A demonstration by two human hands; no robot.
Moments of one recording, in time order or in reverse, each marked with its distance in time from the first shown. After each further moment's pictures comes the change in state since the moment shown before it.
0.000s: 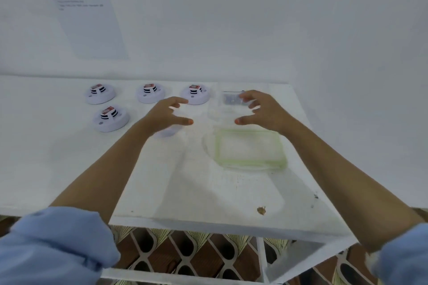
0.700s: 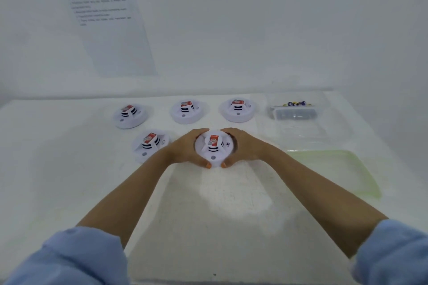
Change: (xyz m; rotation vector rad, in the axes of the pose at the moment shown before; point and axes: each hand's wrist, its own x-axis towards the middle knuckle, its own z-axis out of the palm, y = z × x) left_hand 0.054 -0.110 -0.059 0.143 -0.405 0.034; right_hand 0.102 -0.017 0.175 -0.102 -0.388 0.096
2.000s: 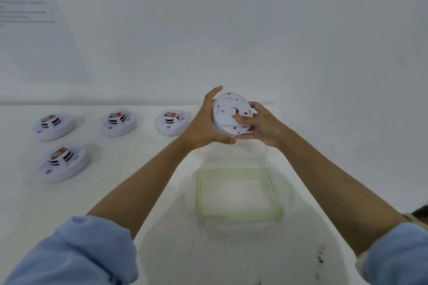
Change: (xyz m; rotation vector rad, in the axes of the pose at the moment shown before) left_hand 0.110 0.191 0.100 -0.441 0.214 0.509; right_hand -0.096 0.085 -0.182 0.857 0.276 0.061
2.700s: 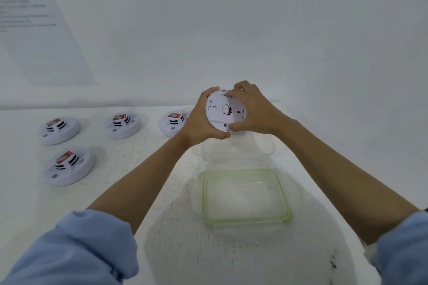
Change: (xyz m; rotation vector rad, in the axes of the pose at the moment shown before) left_hand 0.009 -0.010 -0.019 0.074 0.034 0.066; right_hand 0.013 -0.023 0.018 -1.177 0.014 -0.551
